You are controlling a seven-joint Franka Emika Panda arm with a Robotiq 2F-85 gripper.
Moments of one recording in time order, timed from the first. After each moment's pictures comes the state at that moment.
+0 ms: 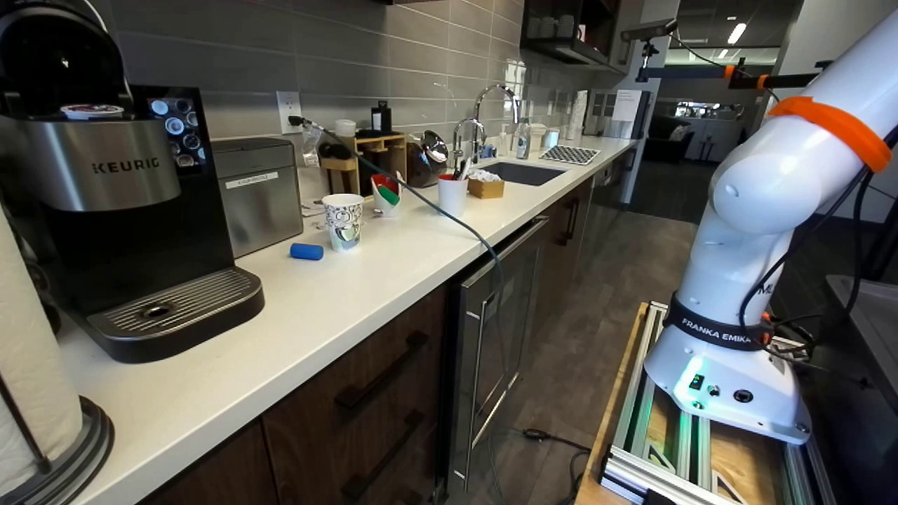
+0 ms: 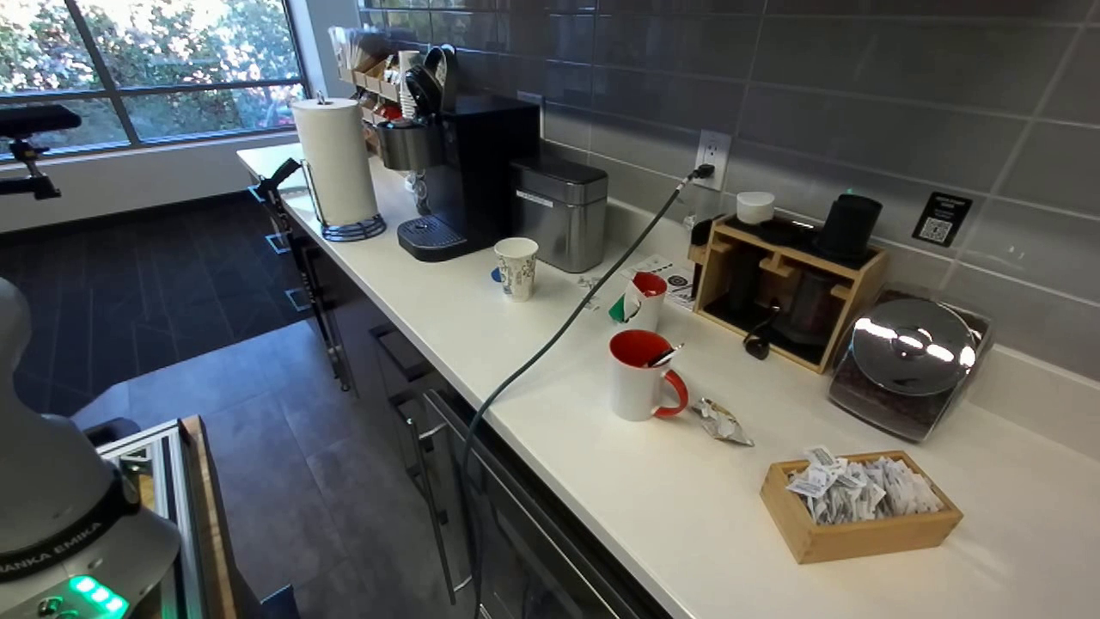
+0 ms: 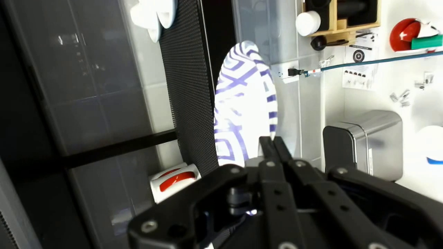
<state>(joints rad) -0.08 -0.55 -0.17 -1.79 0.24 2.35 -1.81</state>
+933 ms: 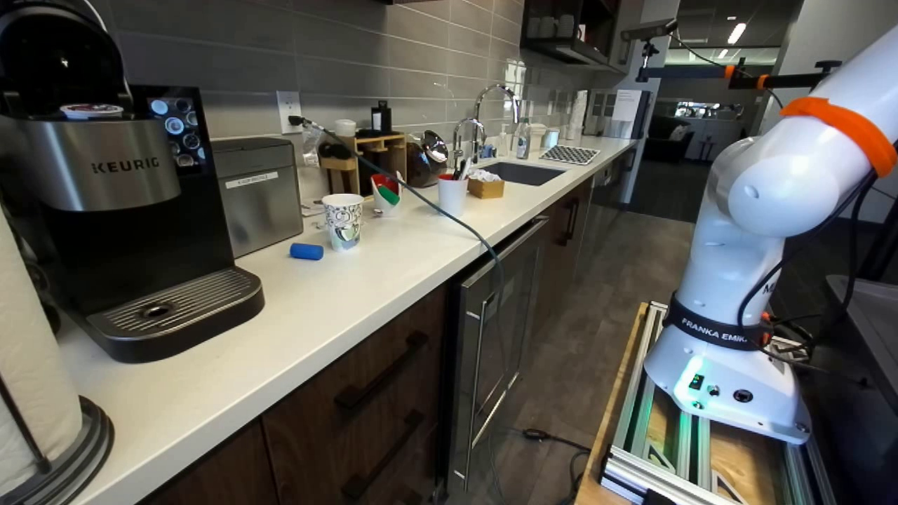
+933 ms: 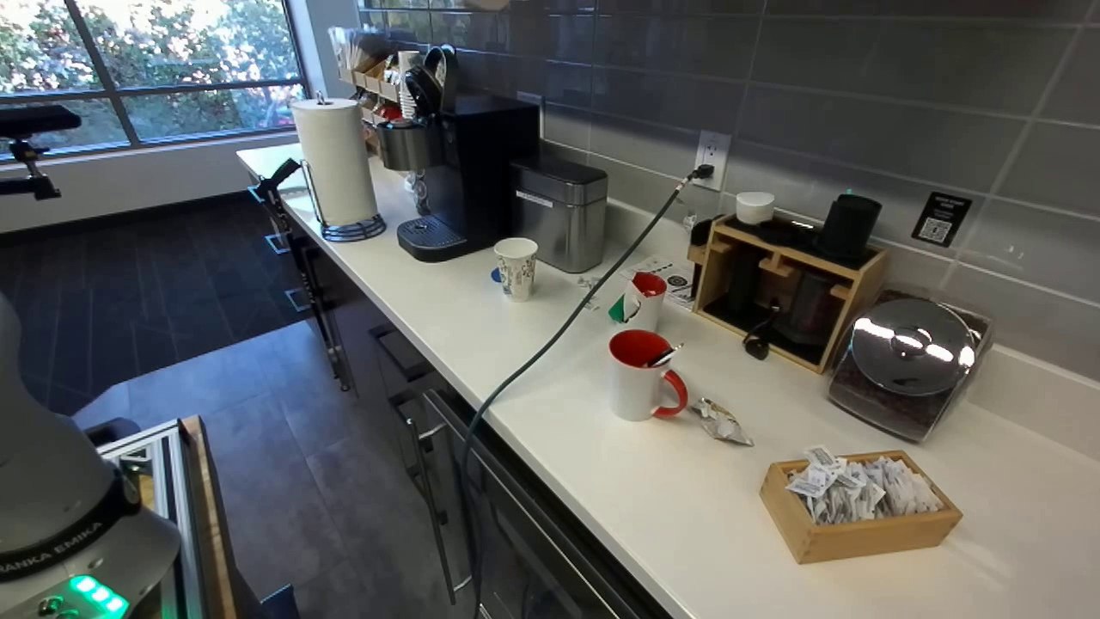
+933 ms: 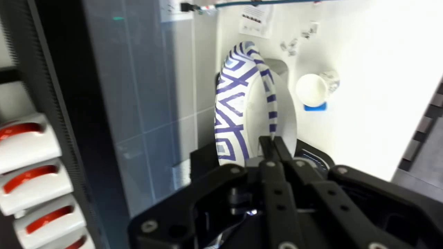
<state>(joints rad) 0.06 -0.63 -0.20 -1.95 0.22 2.09 -1.89</state>
